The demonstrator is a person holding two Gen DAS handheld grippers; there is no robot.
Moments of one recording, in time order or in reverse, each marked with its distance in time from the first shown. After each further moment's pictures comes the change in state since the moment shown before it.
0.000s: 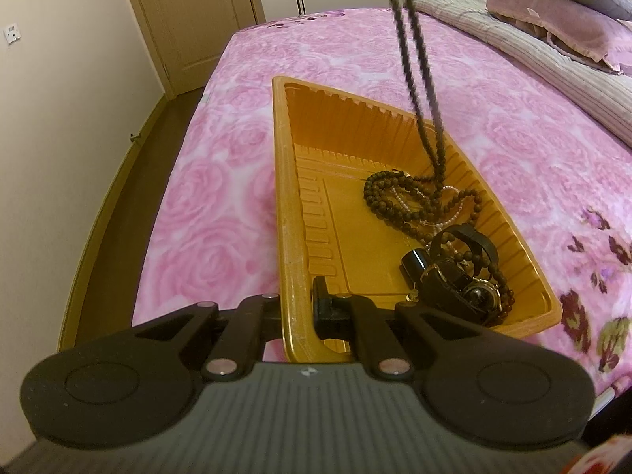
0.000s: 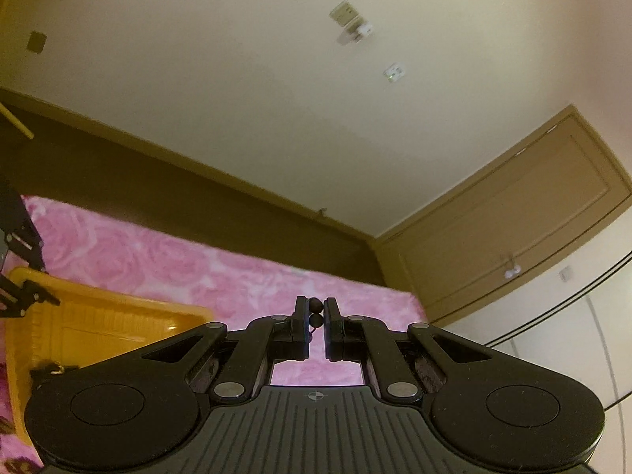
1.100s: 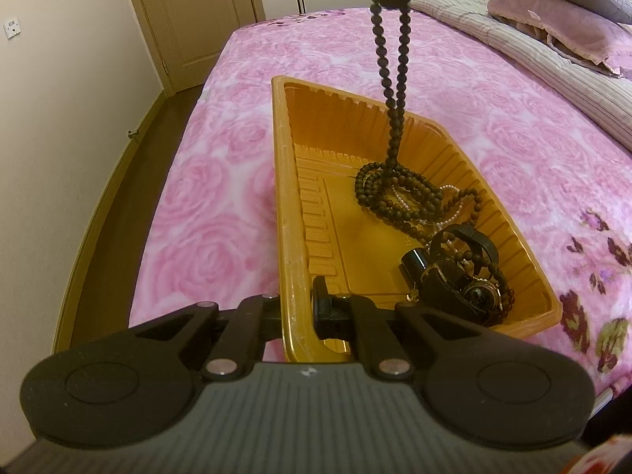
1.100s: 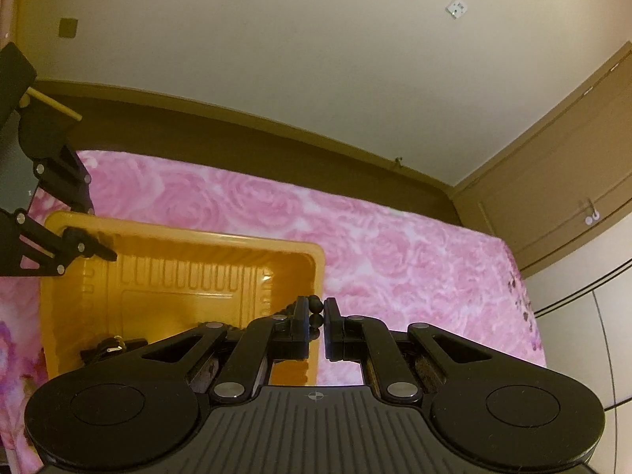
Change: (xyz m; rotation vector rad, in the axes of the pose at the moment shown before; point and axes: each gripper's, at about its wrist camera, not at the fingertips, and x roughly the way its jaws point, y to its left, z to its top) left arm 0.001 0.002 -0.002 -0.012 0.001 -0.007; right arm 0.071 0.065 -0.046 0.084 0.137 0.222
